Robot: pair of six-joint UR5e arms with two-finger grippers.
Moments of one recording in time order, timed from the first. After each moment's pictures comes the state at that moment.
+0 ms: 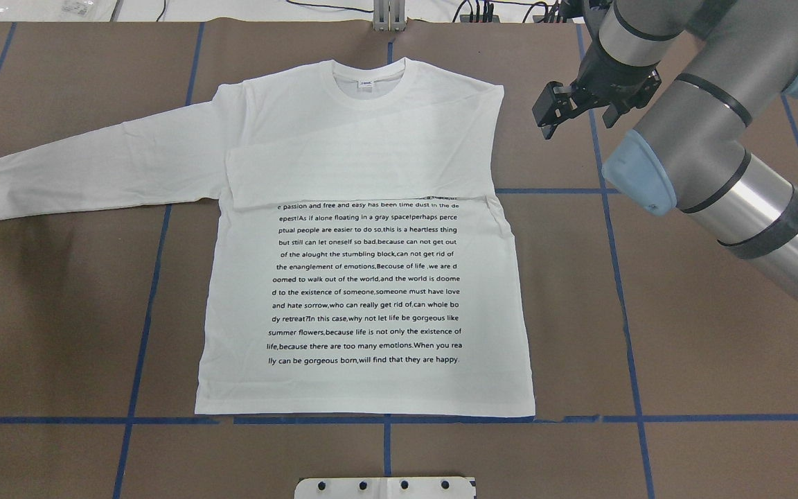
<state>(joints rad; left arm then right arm) -1.16 -1.72 -1.09 -2.58 -2.03 -0.84 0.95 -0.94 1.72 -1.79 2.14 0.61</state>
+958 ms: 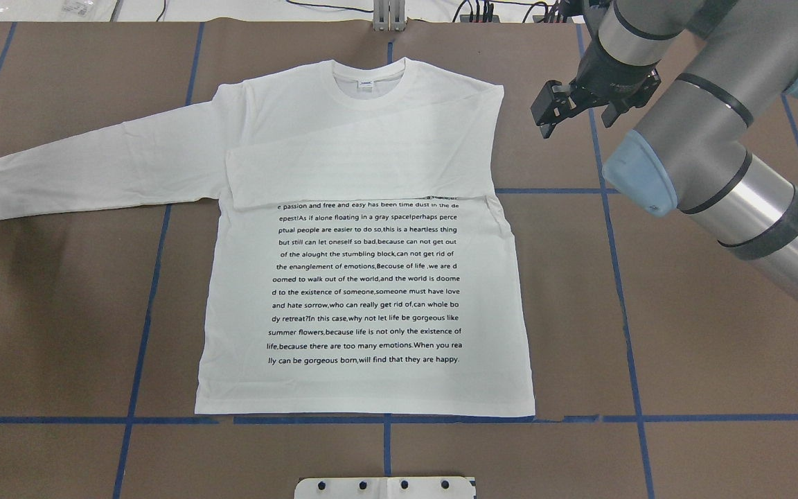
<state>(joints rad) -1.16 -1.72 -1.07 -2.60 -2.03 -0.84 0.95 -0.94 1.73 -1.79 2.14 0.62</state>
